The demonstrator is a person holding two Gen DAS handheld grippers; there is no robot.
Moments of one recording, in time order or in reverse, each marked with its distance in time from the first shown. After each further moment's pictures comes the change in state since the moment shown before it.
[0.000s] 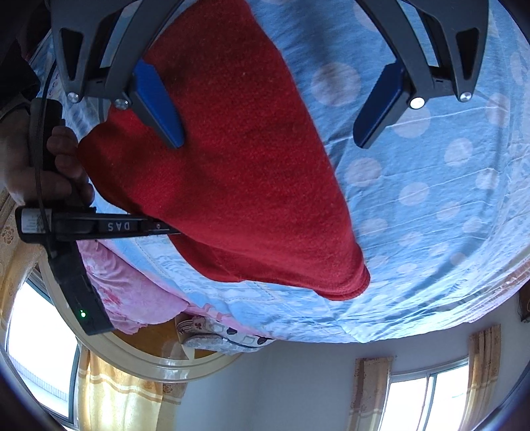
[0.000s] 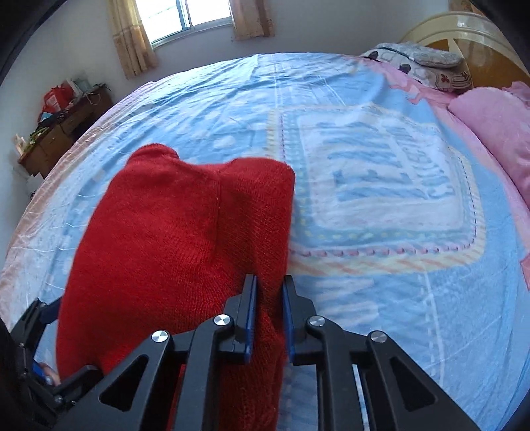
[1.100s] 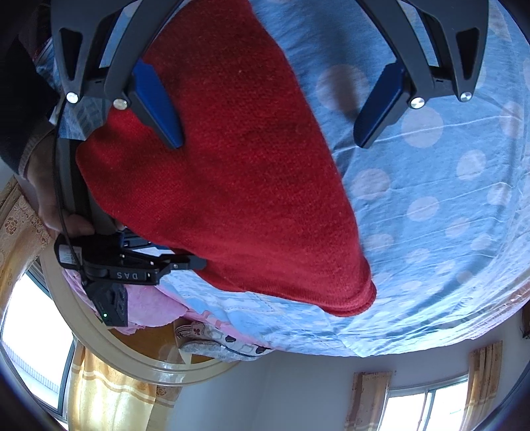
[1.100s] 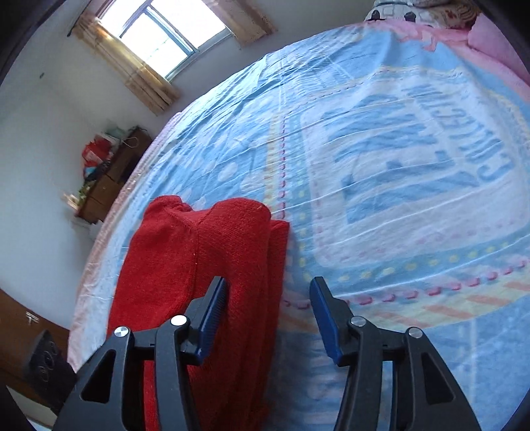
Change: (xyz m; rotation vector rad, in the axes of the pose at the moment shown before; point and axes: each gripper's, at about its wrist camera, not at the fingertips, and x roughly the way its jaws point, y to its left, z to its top) left arm 0.011 0.010 0.002 -0.055 0.052 -0.049; right arm 0.053 -0.054 0.037 0.199 0.001 0.395
